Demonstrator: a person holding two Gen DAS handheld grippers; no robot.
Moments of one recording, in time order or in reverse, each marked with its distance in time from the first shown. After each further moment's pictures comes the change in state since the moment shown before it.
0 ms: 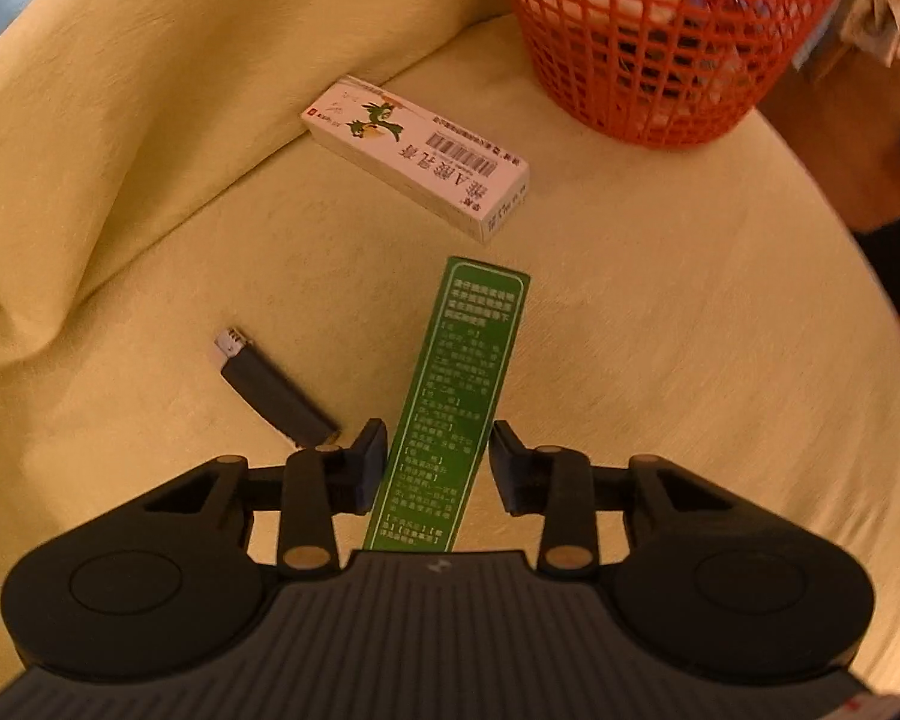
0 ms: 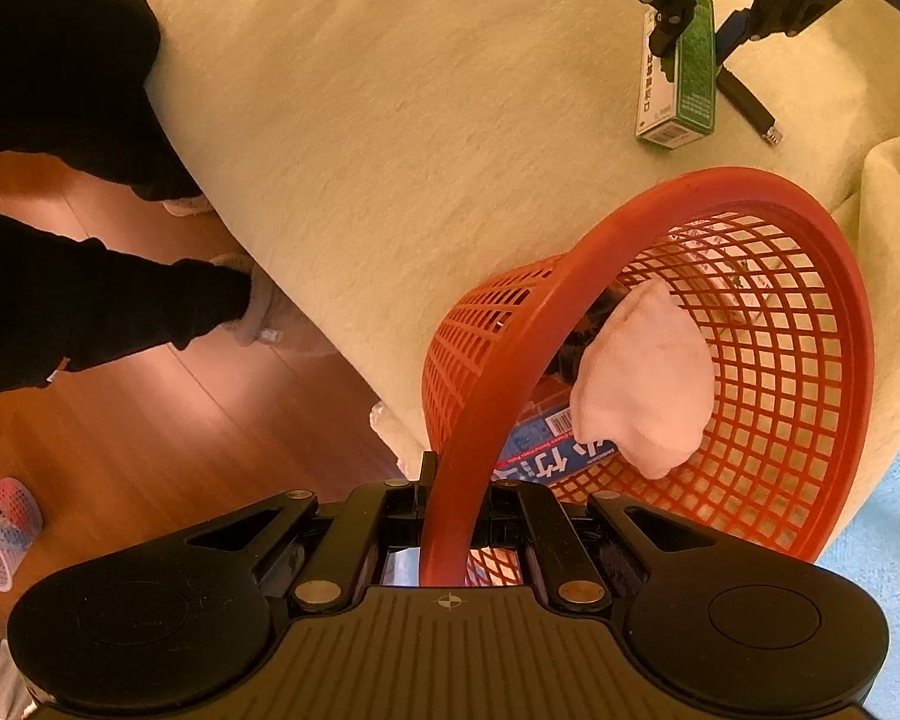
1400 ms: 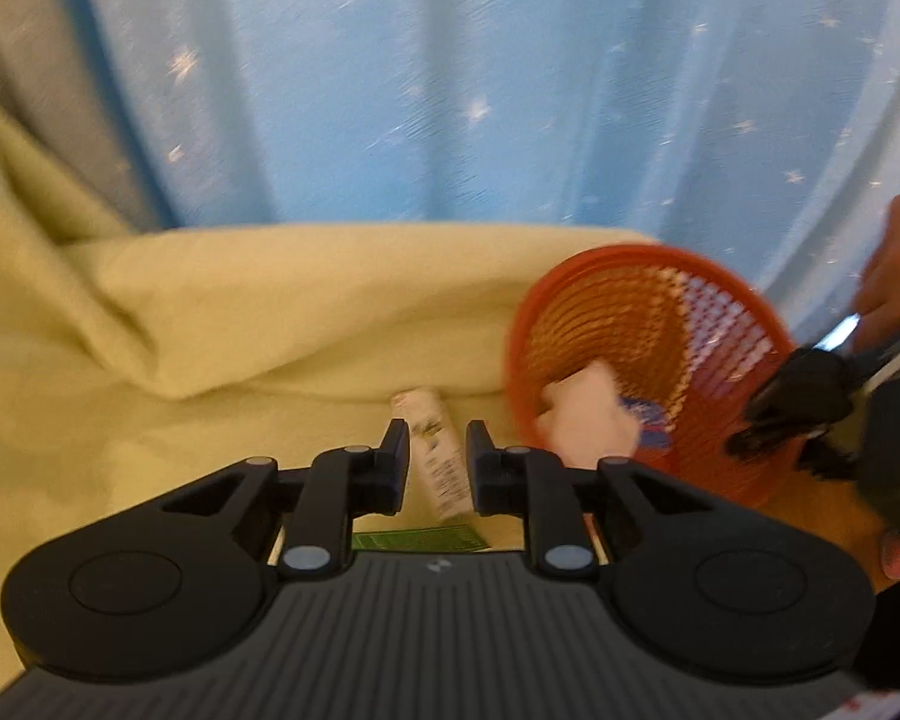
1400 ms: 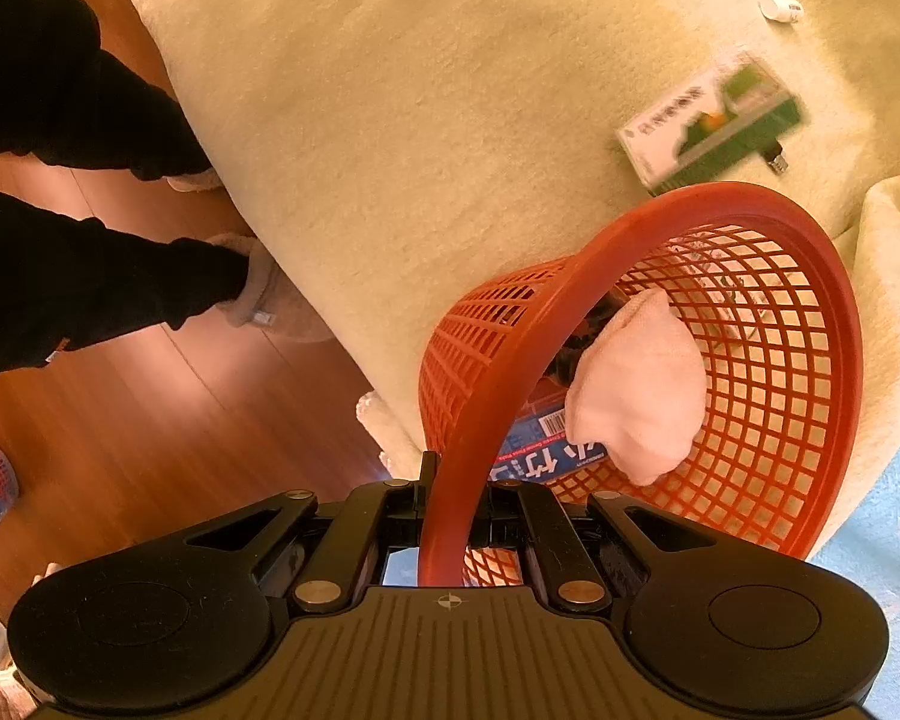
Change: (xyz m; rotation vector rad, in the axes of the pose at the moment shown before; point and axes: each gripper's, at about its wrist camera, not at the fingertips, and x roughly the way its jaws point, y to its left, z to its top) left arm -0.189 0.014 0.051 -0.596 -0.360 0.071; right arm -0.003 0.010 -0.005 -0.073 0.002 -0.039
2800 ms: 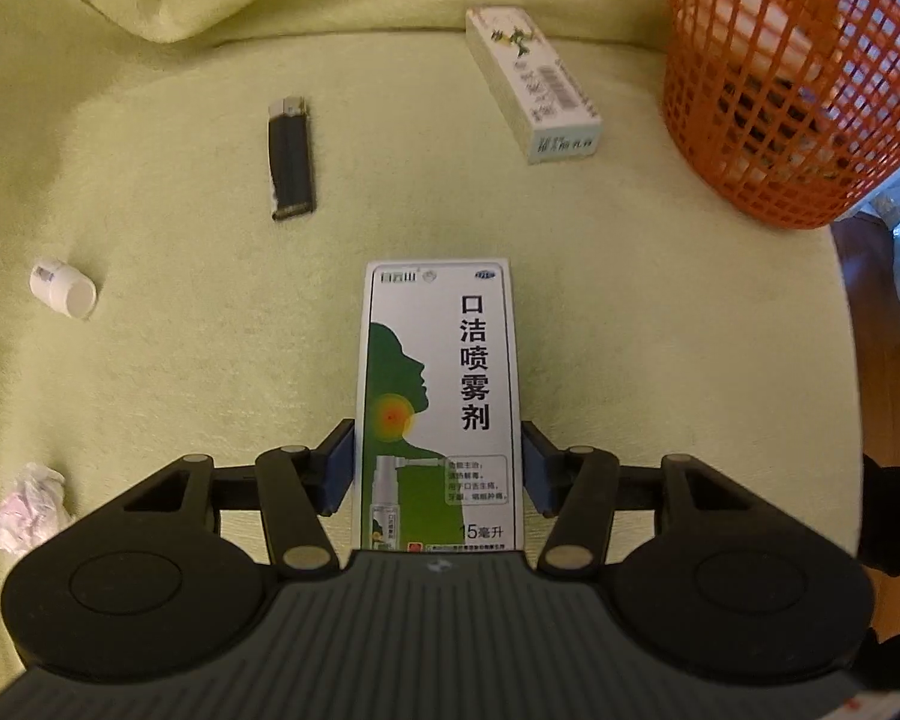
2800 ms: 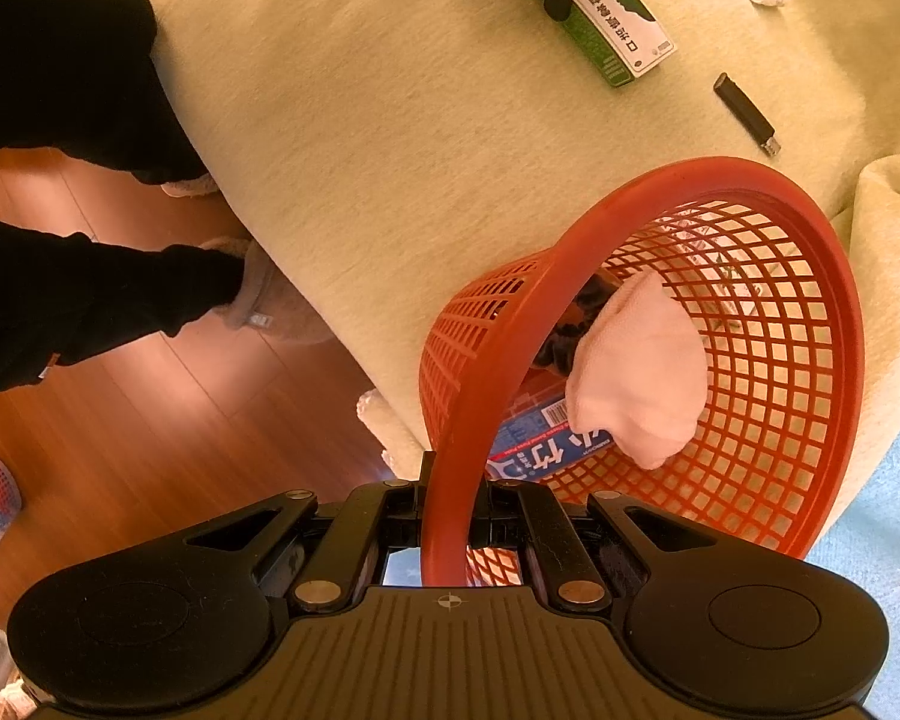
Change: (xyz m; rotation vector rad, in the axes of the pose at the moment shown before) left arm 0.112 0.011 -0.182 -0.053 0.286 0.099; right arm 0.006 -0.003 -0.002 0.034 0.000 -0.001
